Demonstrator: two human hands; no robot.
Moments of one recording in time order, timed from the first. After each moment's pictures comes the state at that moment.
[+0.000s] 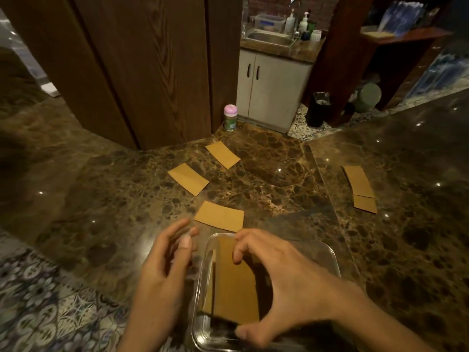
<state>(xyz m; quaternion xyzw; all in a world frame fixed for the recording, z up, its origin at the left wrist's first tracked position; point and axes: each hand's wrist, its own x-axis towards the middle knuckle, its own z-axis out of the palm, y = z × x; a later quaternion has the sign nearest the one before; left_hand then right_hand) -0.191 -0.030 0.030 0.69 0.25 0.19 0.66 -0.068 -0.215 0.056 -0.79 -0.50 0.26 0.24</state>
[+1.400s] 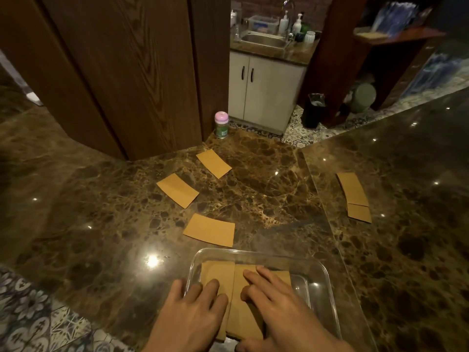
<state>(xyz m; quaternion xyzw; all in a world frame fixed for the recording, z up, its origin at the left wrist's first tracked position) -0.172 -0.045 -0.041 0.99 -0.08 0.07 -0.04 -0.077 -0.247 -0.044 -0.85 -0.46 0.21 0.13</state>
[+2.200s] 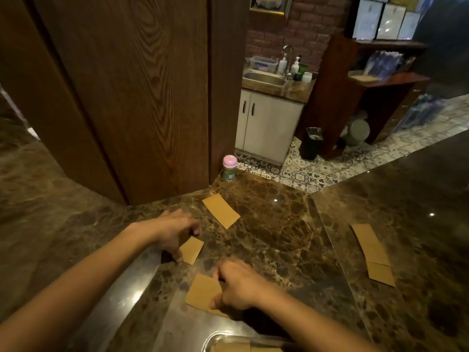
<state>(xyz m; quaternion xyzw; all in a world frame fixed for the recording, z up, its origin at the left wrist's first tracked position) 0.076 0.171 -0.039 0.97 -0.05 -0.24 0.05 0.059 -0.075 -0.035 -0.87 -0.32 0.34 0.12</state>
